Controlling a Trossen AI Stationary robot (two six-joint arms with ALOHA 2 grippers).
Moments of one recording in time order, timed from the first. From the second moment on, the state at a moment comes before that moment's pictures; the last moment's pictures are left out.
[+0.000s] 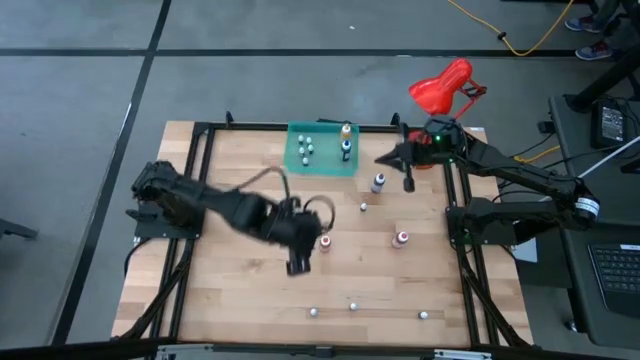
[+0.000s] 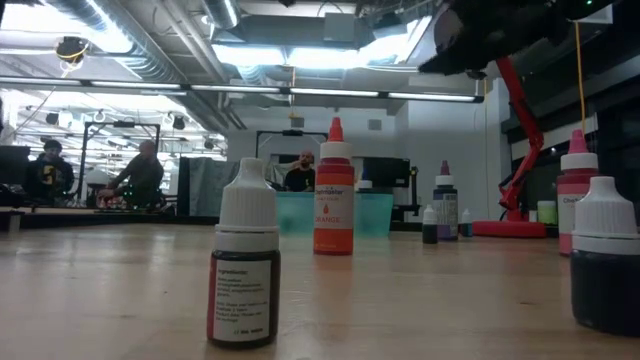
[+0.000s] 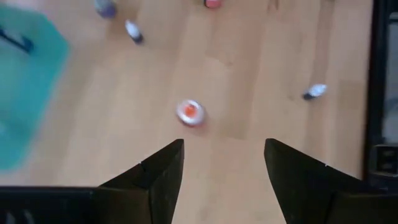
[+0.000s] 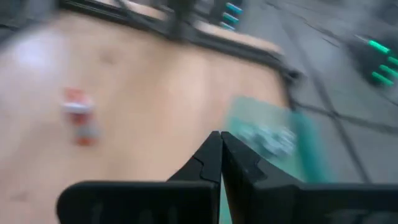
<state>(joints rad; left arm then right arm) -0.35 1.73 1.74 -1.05 -0.28 -0.53 -0.52 0.99 0.80 -0.25 -0.47 -0.49</state>
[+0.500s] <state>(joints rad) -0.70 1.82 1.55 -0.81 -0.44 -0.97 -0.23 0.97 0.79 -0.25 -0.46 -0.42</state>
